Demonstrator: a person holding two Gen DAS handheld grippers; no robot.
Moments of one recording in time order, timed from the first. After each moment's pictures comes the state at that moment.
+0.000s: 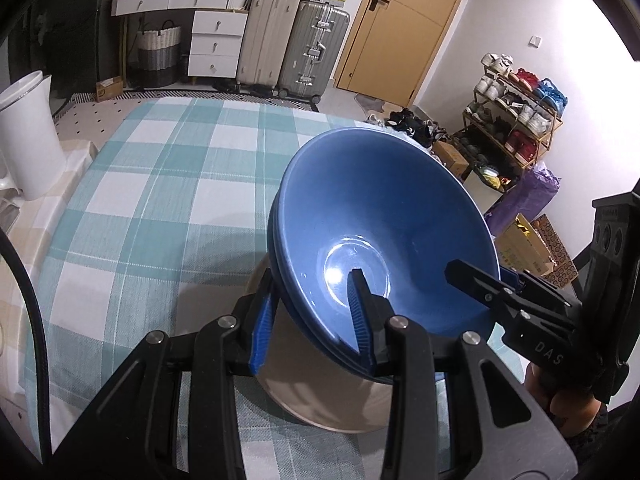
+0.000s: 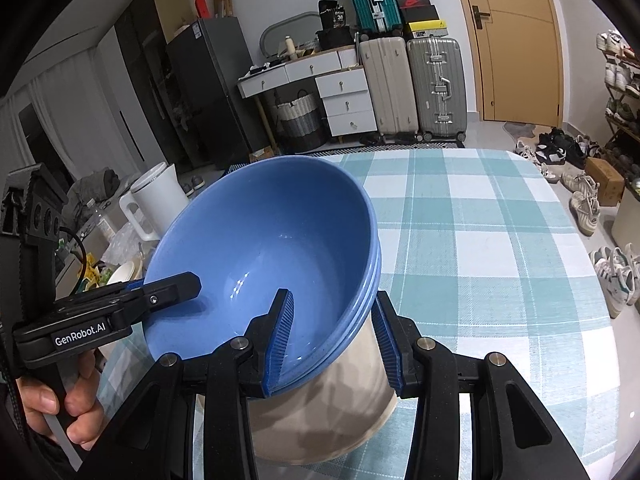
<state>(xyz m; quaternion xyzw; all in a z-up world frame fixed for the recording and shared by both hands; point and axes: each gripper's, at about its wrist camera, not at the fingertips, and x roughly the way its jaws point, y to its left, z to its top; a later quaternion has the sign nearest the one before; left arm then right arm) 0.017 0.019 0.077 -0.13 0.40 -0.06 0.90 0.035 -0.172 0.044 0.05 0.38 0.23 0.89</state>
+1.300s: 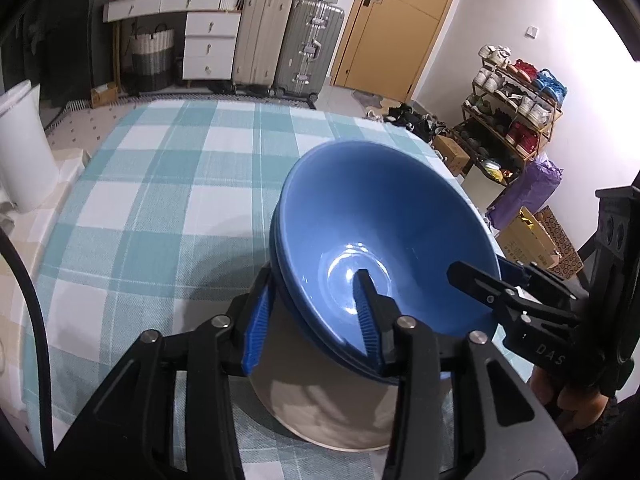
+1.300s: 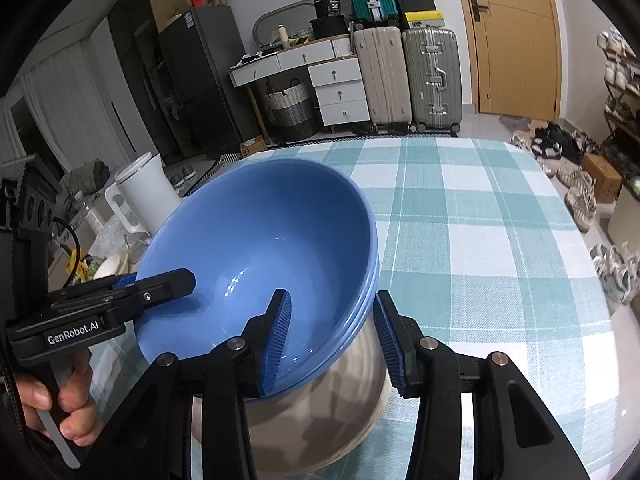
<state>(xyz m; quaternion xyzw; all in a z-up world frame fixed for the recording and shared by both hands) 0.045 0.018 0.063 -0.11 0.40 -0.07 0.91 0.047 -0.169 0.033 0.03 0.39 0.22 0.89</state>
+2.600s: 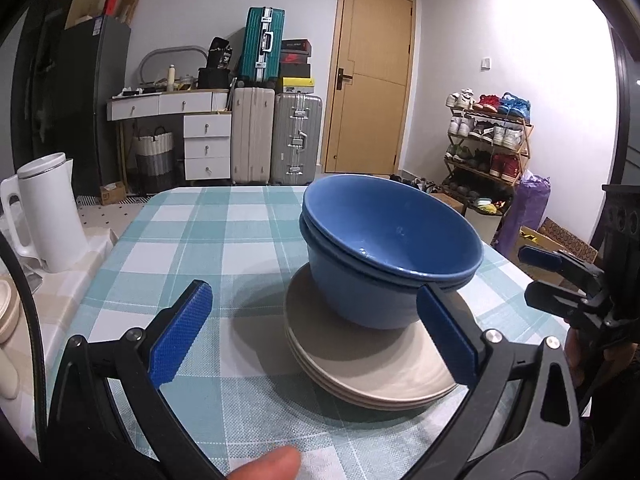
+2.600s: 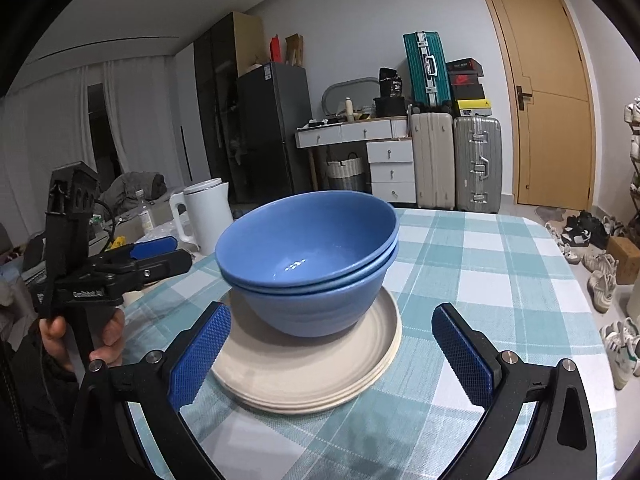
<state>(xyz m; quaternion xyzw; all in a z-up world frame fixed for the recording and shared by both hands) -0.080 0.031 0.047 -0.03 0.21 -0.07 0.97 -0.049 -0.215 0.016 0.02 0.22 0.31 0.92</state>
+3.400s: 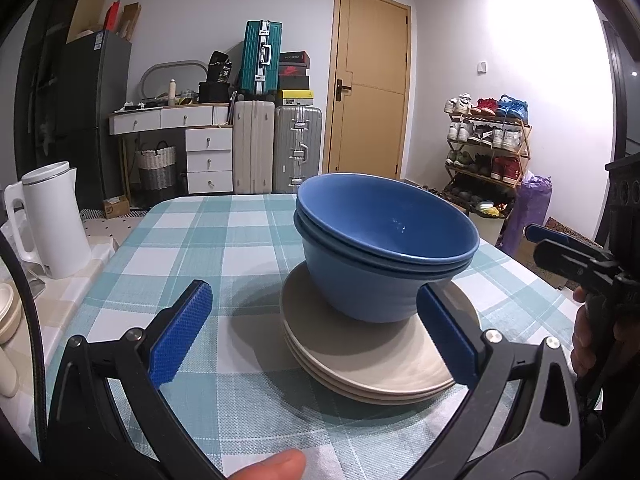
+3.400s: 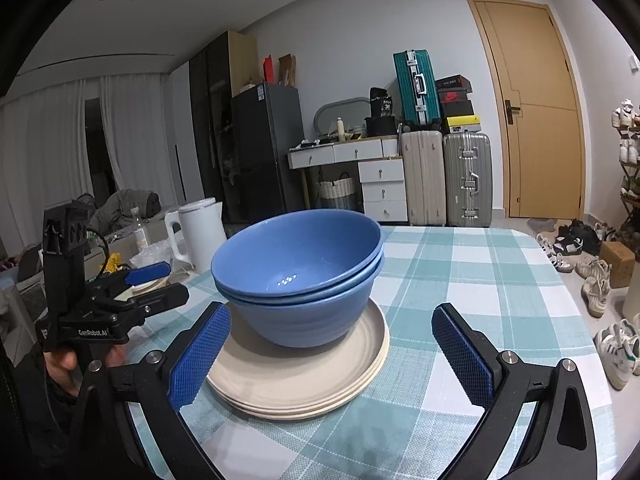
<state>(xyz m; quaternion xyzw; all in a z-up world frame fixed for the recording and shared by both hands) -0.090 0.018 0.033 -0.02 0.19 -0.06 0.98 -0.058 -0.228 0.020 0.04 0.18 0.30 0.94</state>
